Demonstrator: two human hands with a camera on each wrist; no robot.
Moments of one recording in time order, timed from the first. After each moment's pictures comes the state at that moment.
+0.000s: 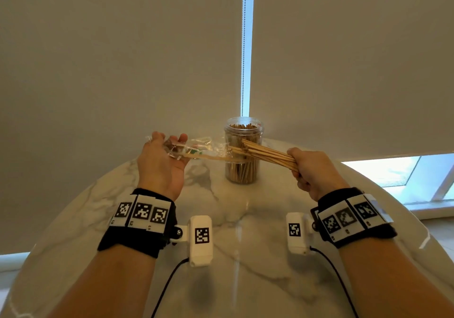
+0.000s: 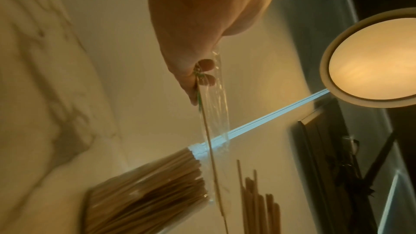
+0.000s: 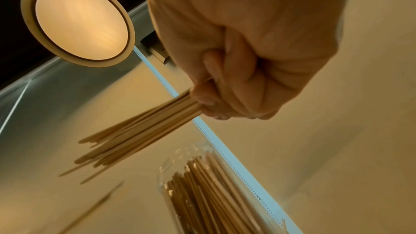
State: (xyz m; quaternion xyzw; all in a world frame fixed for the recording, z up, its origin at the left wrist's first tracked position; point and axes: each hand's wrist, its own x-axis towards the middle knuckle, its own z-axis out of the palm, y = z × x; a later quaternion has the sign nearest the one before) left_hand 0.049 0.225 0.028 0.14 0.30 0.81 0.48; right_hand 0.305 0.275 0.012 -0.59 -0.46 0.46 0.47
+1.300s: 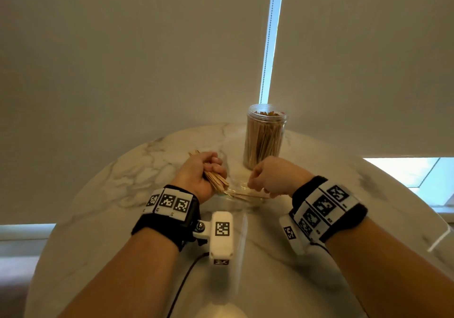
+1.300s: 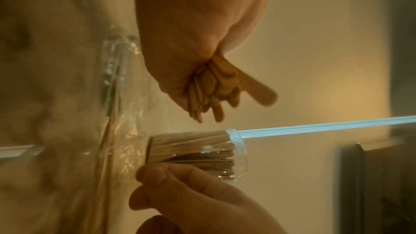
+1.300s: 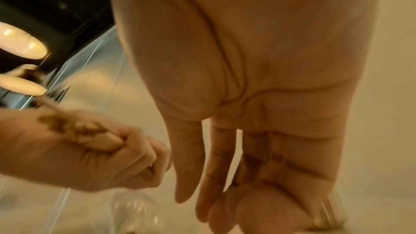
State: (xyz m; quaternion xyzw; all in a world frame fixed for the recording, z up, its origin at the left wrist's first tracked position) left_hand 0.039 0.236 -0.033 0.06 0.31 0.65 0.69; right_hand 0.216 0.252 0.001 -0.55 -0.79 0.25 0.05
